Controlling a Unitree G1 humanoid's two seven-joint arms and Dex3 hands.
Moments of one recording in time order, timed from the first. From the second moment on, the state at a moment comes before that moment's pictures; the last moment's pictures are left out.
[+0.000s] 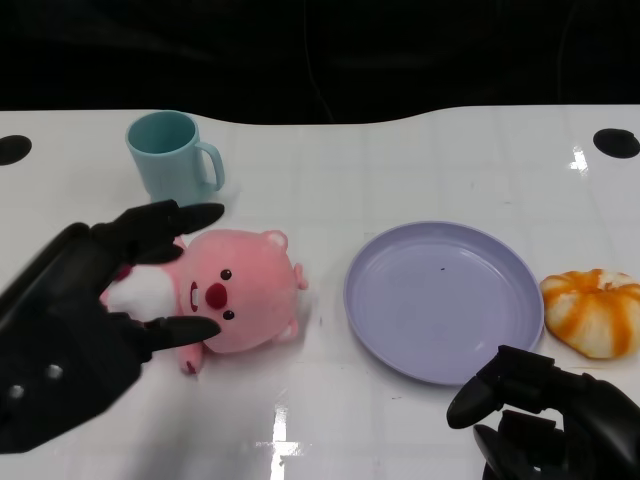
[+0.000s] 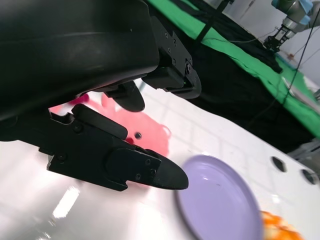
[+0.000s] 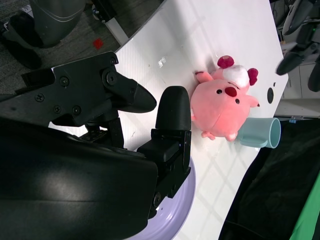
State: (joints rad) left arm -0.01 0.57 -0.03 -0.52 0.14 0.31 -0.31; right arm 0.36 -0.27 0.12 -0.88 0.16 0.73 0.18
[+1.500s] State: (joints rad) left arm -0.58 0.46 -0.48 0.57 0.82 0.08 -0.28; right arm 0.38 -0.27 0.13 -0.93 0.16 0.75 0.17
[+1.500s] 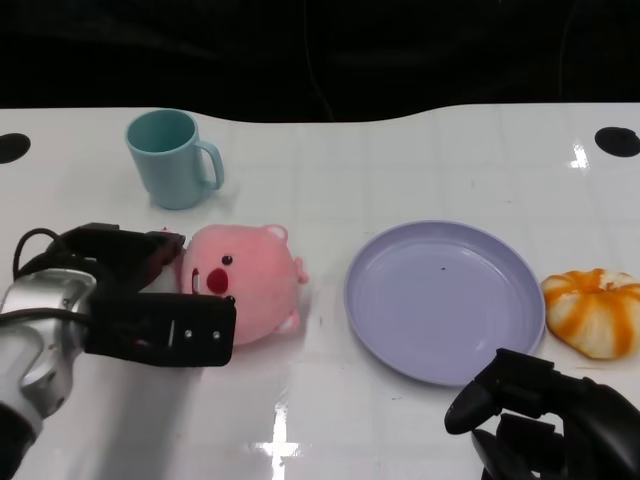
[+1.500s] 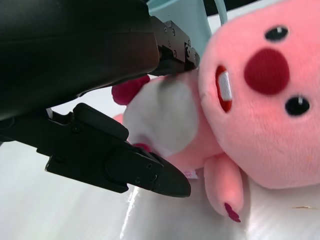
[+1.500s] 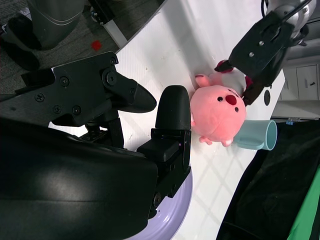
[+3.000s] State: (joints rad) left arm -0.53 0.32 -0.34 0.88 0.53 -0.23 0.33; right arm 0.39 -0.27 0.12 -0.93 0.16 0.73 0.18
